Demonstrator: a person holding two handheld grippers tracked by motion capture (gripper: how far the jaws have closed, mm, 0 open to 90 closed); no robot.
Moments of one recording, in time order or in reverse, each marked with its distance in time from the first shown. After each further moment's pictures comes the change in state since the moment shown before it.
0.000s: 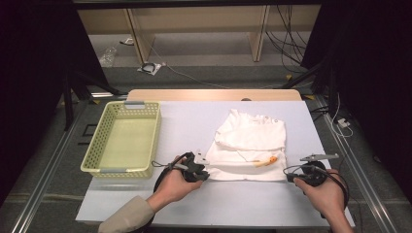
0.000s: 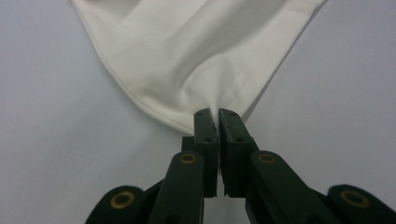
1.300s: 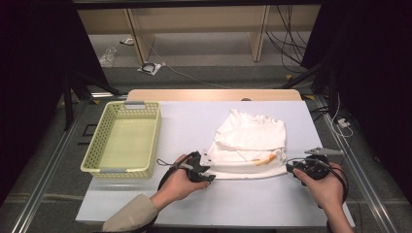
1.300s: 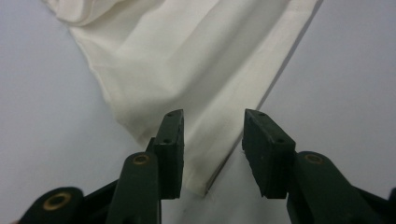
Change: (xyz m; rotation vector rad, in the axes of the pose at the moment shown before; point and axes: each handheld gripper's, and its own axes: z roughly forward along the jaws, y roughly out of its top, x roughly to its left) left arm 0.001 0.007 0.015 -0.022 0.041 0.086; right arm -0.020 0.009 0.008 -0.139 -0.042 0.012
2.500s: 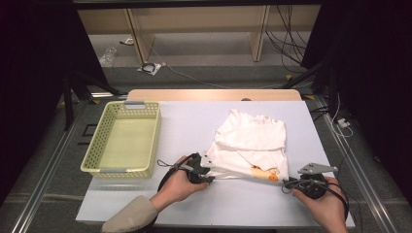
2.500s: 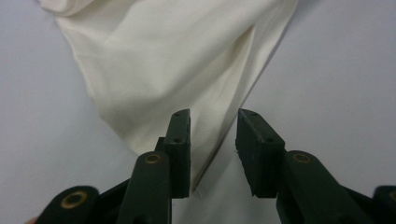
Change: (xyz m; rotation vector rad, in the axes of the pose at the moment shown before) left arm -0.005 0.001 0.003 0.027 -0.019 0.009; right arm 0.033 -0.027 -0.015 0.039 0.043 -0.183
